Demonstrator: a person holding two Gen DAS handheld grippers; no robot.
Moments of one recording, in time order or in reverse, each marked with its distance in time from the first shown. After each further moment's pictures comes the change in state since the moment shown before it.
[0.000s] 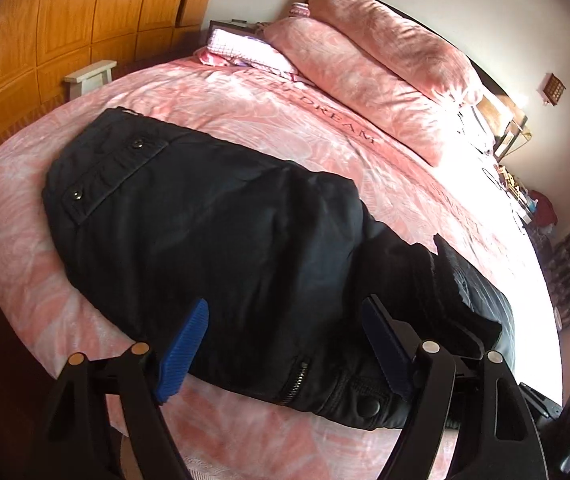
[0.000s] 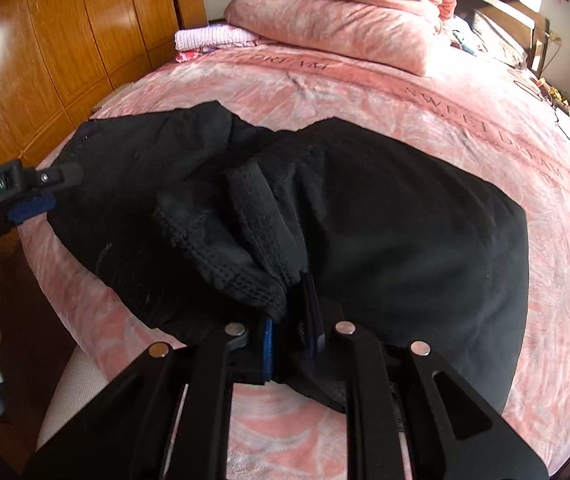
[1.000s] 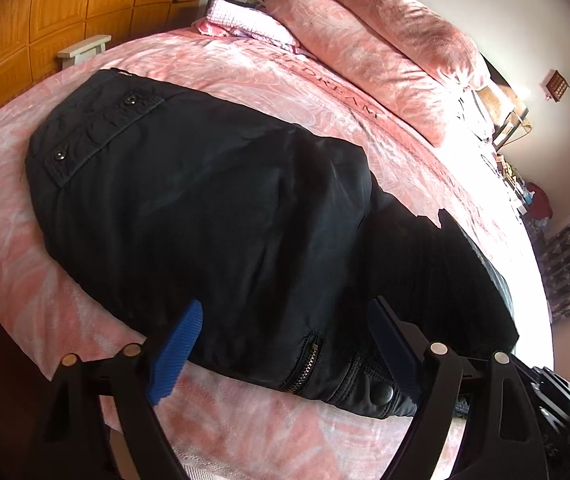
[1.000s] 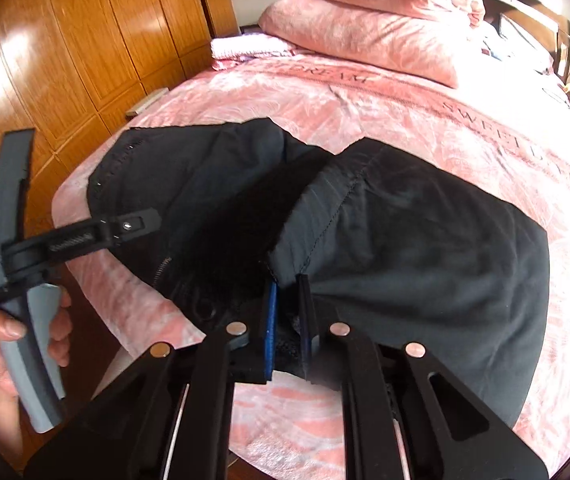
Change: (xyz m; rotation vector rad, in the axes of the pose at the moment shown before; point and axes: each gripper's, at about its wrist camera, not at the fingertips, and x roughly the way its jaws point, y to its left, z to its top) left arm 0.017 0.009 -0.017 -0.017 0.079 -0.034; right arm -0.030 0.023 0.009 -0.015 -0.047 0.149
